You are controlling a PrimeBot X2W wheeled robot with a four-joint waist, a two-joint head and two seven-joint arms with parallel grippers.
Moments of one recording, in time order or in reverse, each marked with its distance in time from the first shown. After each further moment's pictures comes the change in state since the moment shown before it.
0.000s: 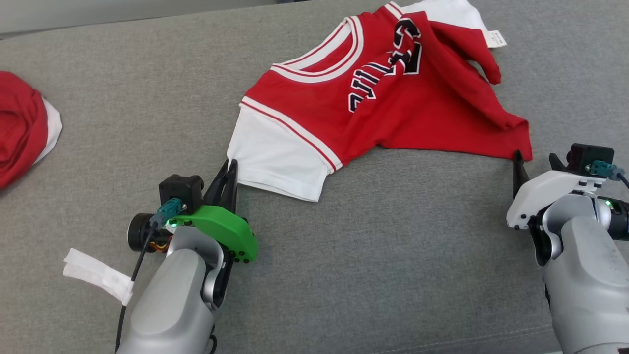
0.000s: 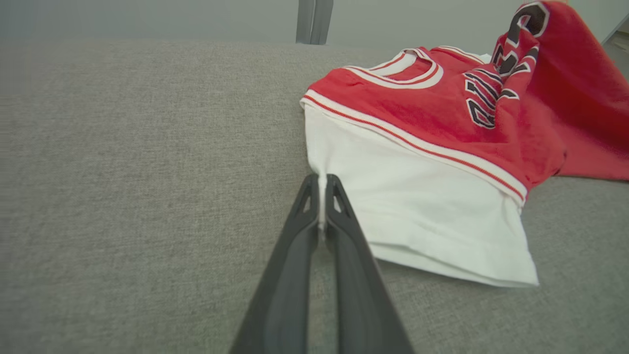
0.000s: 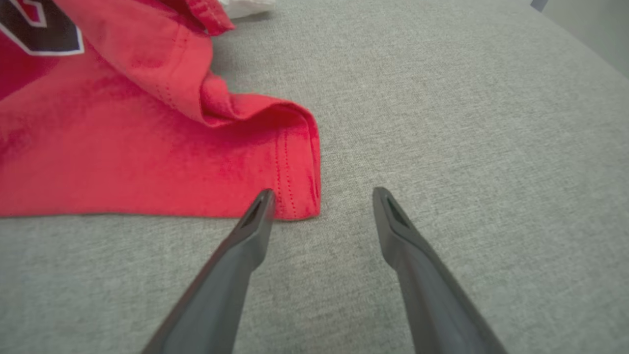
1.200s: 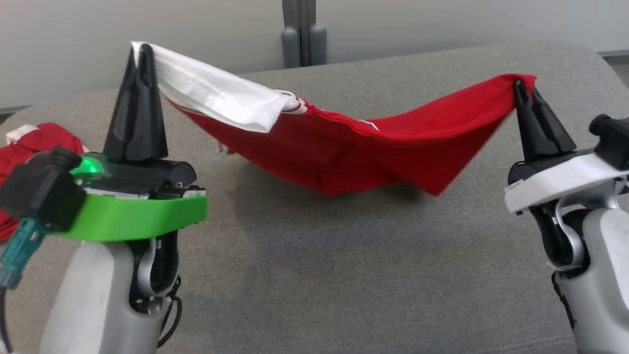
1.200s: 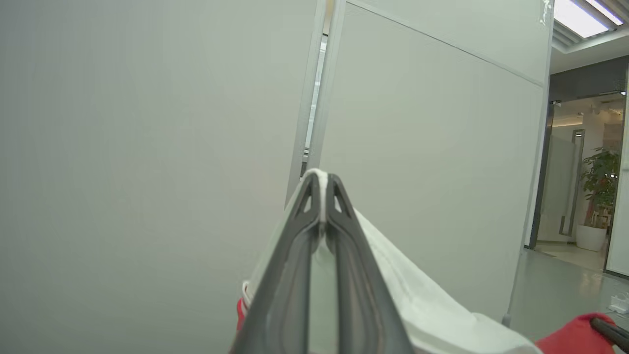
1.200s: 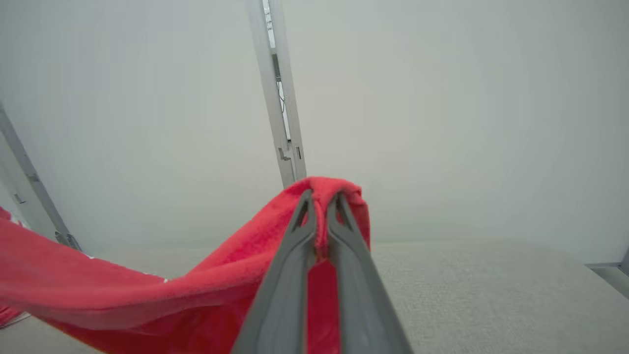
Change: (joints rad) left arm 0.109 0.113 0.116 -0.821 -0.059 0.079 -0.018; right arm 0.196 -0.123 0.320 -0.720 0.354 -0.001 0.003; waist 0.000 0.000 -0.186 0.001
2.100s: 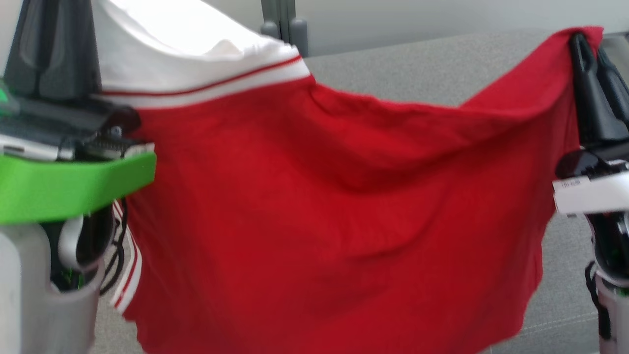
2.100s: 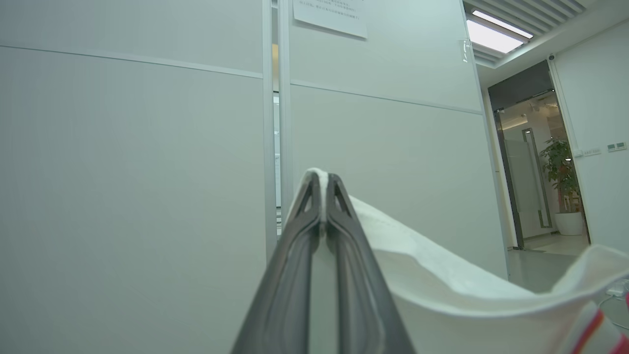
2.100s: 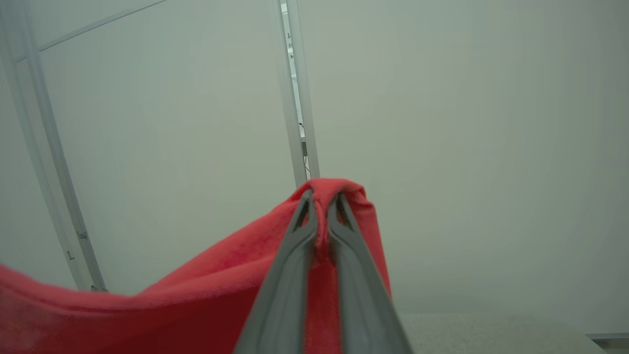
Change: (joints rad) left arm -0.173 0.124 0.042 -0.309 0.034 0.034 0.256; right arm 0.102 0.059 -0.127 -0.584 0.053 0.000 0.285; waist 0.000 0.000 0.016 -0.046
